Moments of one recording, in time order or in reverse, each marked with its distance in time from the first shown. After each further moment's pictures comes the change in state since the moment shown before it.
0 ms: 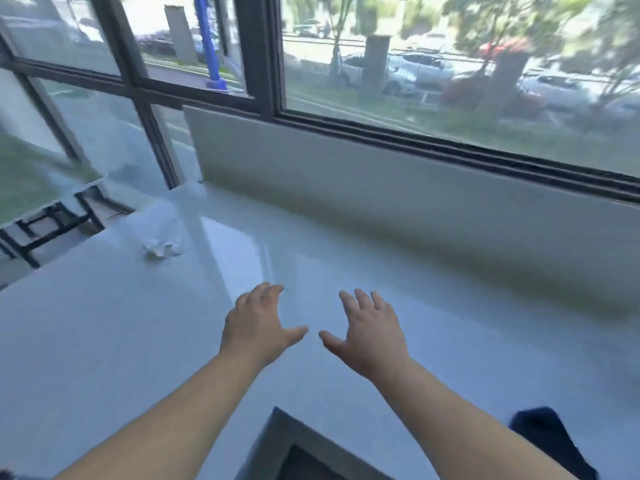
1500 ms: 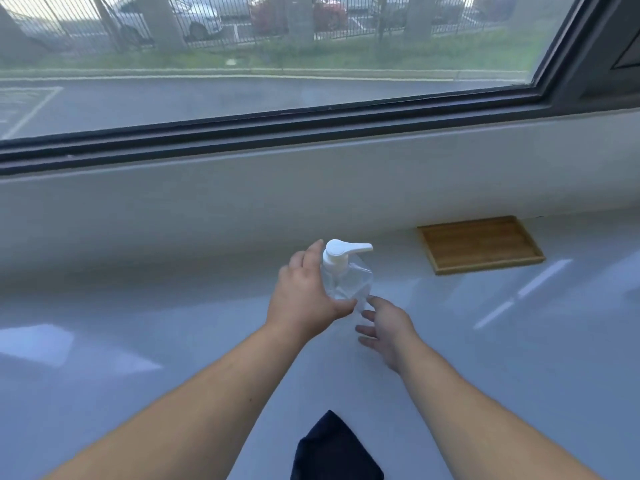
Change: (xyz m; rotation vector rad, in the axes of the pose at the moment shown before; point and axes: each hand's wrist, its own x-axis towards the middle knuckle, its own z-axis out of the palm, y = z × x) left_hand 0.072 0.563 0.242 -0.257 -0.274 0.583; right_hand -0.073 0.526 -0.026 1.654 0.212 1.251
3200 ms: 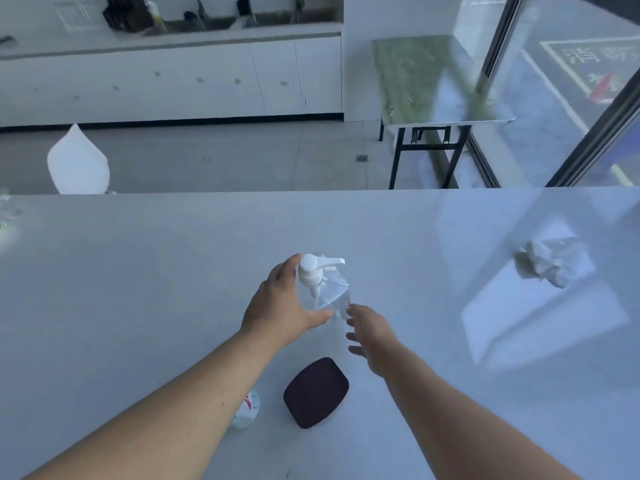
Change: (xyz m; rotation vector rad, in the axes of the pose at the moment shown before) left_hand -0.839 -0.584 -0.410 -0.044 0.923 -1.467; right_hand -0.501 0.645 0.756 -1.450 -1.260 0.003
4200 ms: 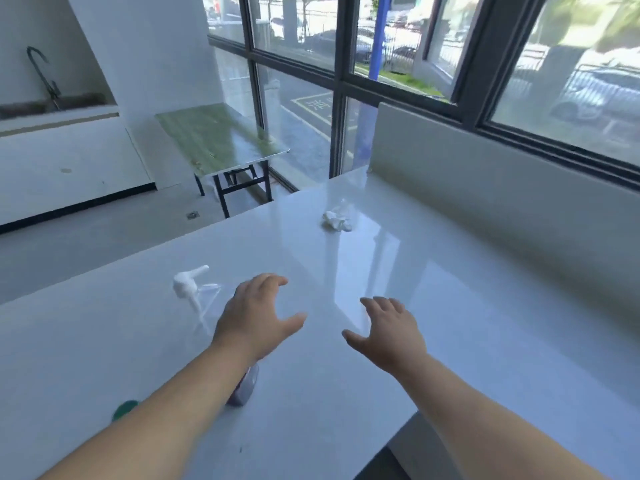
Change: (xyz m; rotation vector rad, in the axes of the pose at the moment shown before) left_hand -0.136 0.096 -0.002 0.050 -0.168 0.718; right_hand -0.261 0.146 -0.109 -0.899 0.876 -0.263
